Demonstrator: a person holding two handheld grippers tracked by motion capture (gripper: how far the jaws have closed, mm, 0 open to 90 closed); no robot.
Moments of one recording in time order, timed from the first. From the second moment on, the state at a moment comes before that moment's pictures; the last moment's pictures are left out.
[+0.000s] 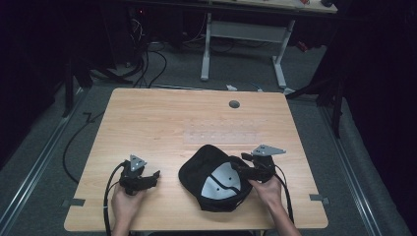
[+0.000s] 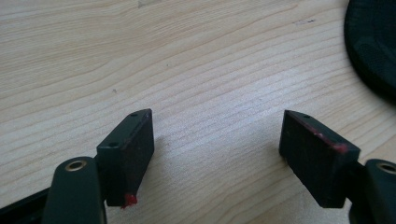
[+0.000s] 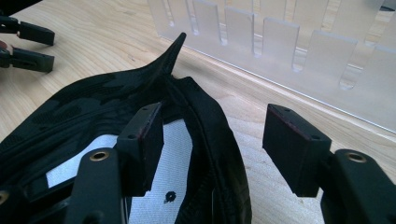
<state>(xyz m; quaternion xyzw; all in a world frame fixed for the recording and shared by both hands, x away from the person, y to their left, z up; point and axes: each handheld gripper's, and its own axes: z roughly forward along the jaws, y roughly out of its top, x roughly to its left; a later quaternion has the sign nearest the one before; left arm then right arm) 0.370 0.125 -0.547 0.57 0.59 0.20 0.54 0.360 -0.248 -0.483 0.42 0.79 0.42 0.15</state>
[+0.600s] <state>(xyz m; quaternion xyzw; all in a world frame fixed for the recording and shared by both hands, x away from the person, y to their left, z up) 0.370 0.125 -0.547 0.57 0.59 0.20 0.54 0.372 -0.237 -0.498 0.41 0.80 0.41 0.15</state>
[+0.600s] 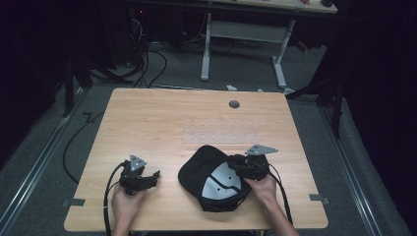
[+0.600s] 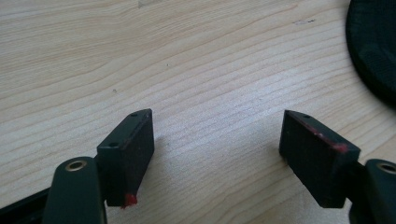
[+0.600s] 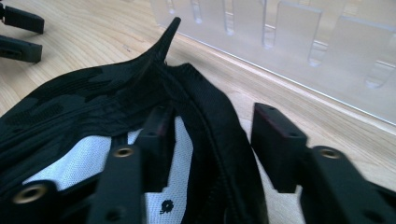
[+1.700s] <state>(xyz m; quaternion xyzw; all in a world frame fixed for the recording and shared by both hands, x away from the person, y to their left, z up) 0.370 0.123 -0.547 0.58 0.59 0.20 0.53 0.362 -0.252 -0.483 0.43 0.79 0.42 0.15</state>
